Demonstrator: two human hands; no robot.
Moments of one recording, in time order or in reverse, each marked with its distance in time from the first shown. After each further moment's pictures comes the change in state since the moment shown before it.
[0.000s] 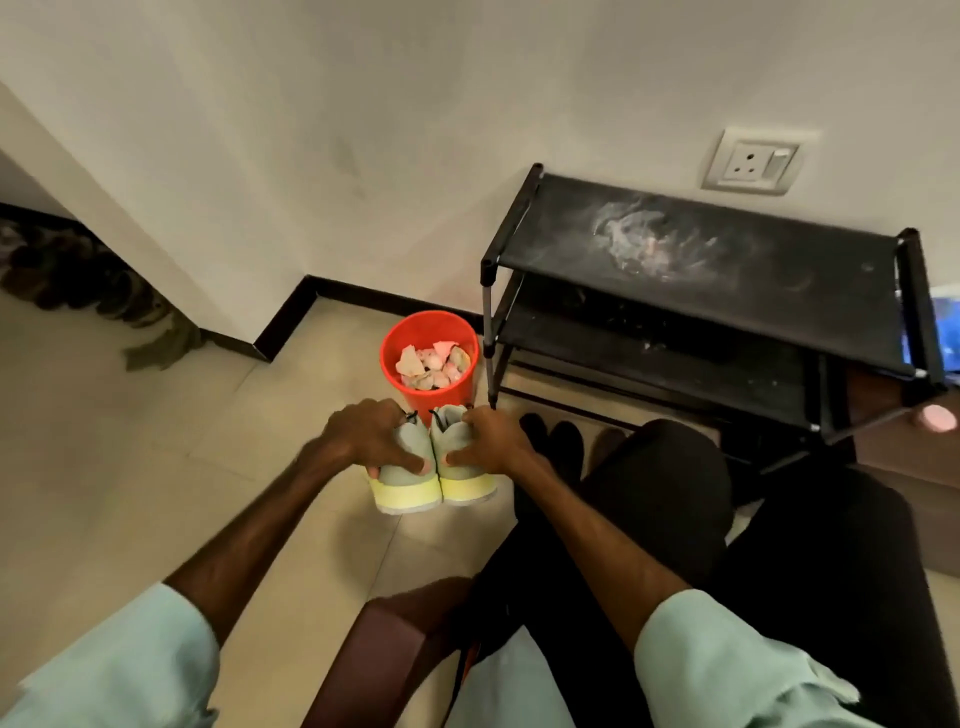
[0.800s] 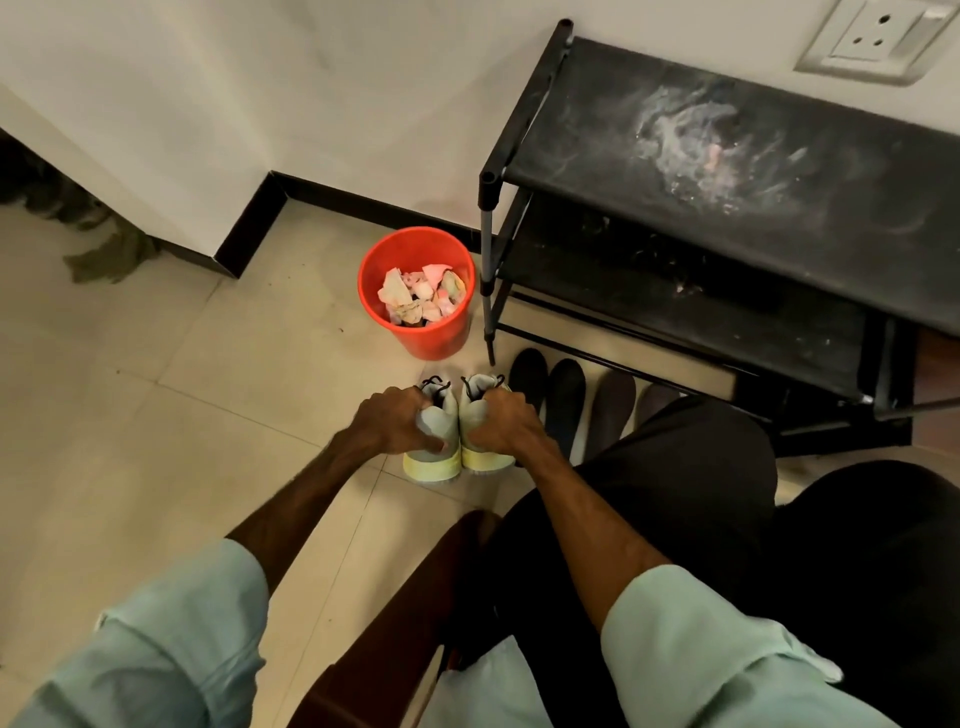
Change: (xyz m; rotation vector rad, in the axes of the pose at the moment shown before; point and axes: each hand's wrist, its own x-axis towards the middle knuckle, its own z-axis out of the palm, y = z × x) left_hand 0.109 -0.009 0.098 0.028 0.018 0.021; right_hand 0.052 0.062 0.039 0.041 -0.071 0.226
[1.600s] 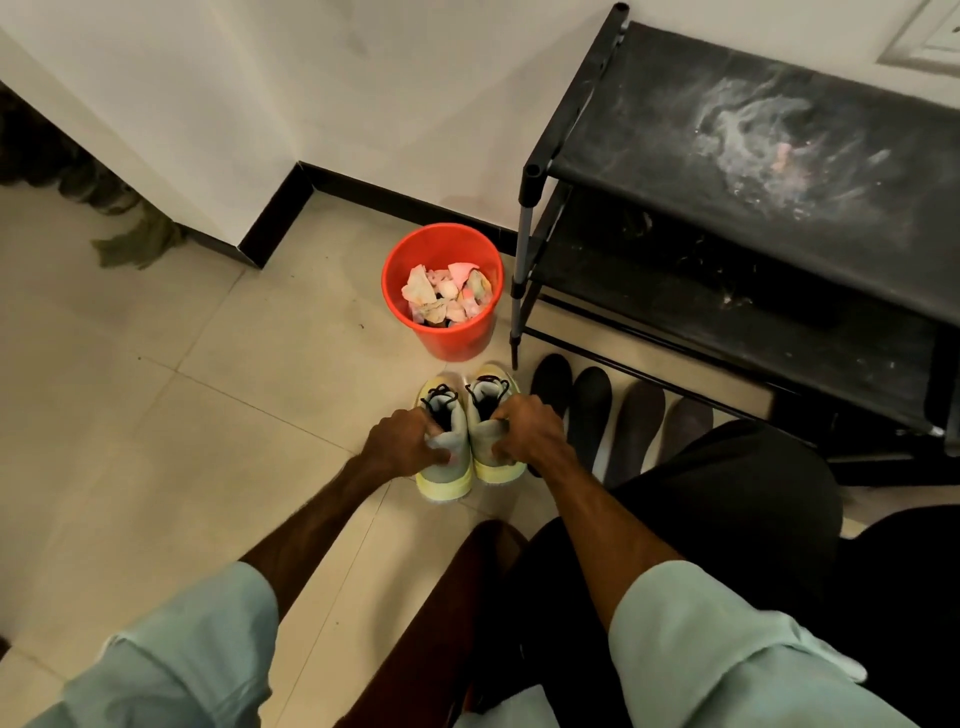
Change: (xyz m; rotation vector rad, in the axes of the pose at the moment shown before) left_hand 0.018 -0.035 0.049 -0.183 0.028 -0.137; right_hand 0.054 0.020 0.029 -0.178 -0.065 -0.064
